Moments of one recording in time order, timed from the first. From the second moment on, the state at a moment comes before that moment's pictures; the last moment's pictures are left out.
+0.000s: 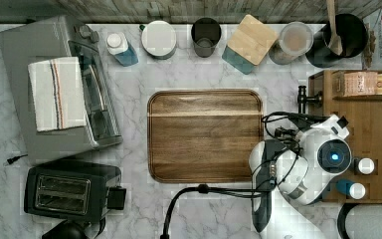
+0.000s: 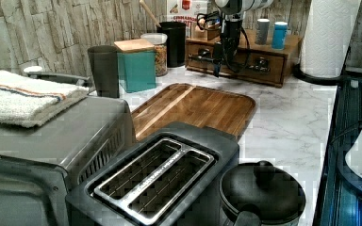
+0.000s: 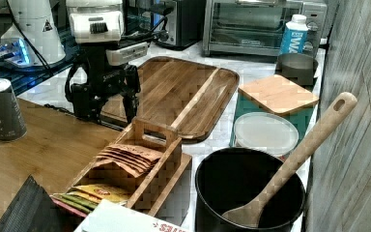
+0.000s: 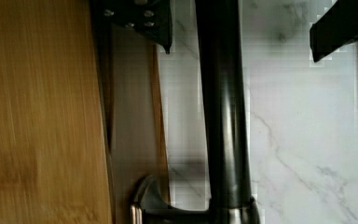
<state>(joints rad) -0.28 0.29 -0.23 -2.30 0.07 1.18 -1.23</state>
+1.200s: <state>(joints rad) -0.31 0.25 -0.14 -2.34 0.25 1.12 -1.39</state>
